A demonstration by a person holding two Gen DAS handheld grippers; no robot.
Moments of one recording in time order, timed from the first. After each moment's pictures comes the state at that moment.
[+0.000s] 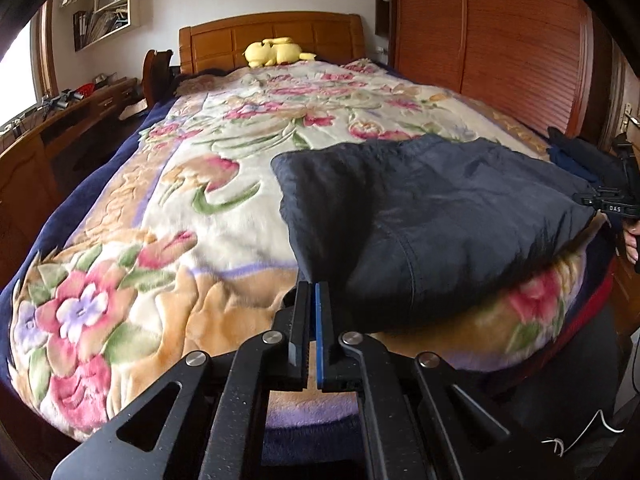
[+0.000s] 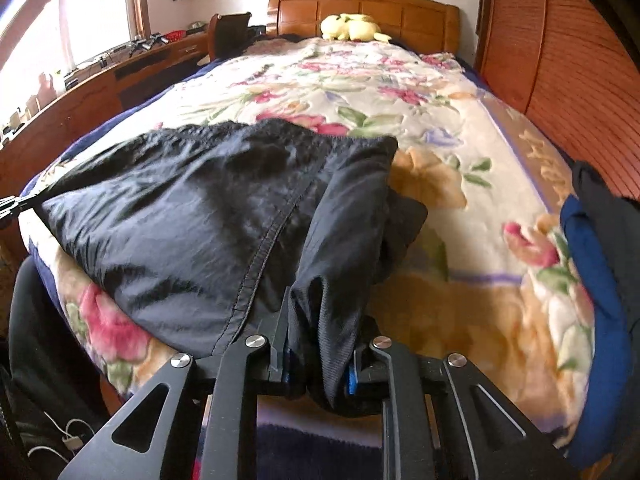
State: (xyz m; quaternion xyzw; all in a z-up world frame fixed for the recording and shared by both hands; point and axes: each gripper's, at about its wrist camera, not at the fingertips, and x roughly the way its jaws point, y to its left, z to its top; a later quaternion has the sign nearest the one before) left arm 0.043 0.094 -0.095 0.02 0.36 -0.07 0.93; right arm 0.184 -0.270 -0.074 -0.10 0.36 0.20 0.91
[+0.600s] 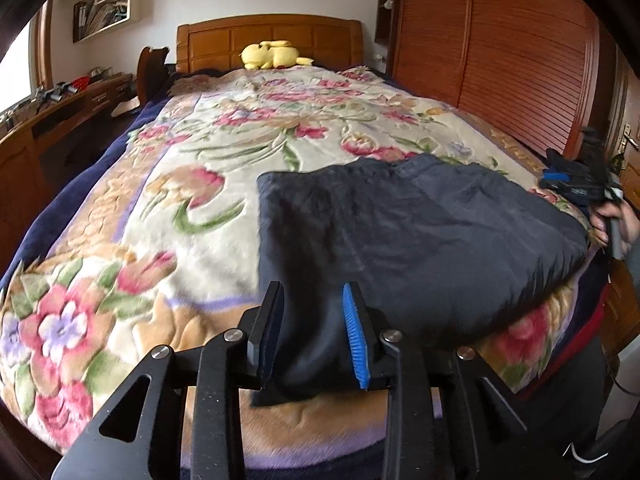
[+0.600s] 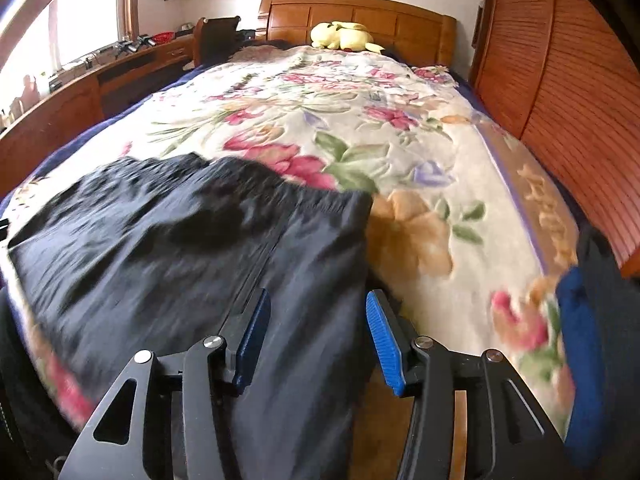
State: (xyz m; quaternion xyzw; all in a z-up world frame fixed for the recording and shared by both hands) left arm 0.072 0.082 -0.080 -0.01 0.35 -0.09 0.93; right arm 0.269 -0.240 -0.046 -0.13 0.34 0.17 0.92
